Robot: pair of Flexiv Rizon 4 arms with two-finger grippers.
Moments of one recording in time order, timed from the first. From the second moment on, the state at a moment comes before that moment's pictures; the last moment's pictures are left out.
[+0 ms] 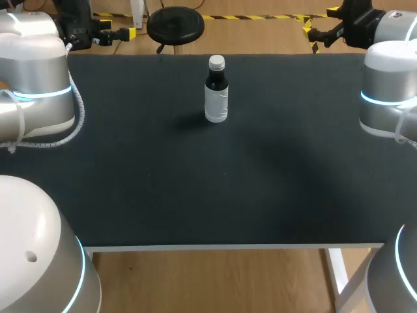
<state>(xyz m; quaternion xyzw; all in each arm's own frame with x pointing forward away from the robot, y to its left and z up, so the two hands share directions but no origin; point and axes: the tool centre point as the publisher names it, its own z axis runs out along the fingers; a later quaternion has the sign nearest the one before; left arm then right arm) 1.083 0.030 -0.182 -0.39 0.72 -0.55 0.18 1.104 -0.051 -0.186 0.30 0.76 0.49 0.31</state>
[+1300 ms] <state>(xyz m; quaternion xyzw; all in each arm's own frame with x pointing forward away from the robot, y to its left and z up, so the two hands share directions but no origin) 1.055 -0.017 -0.216 -0.17 0.75 -0.64 0.05 1.104 -0.051 -0.186 0.30 0.76 0.49 0.31</state>
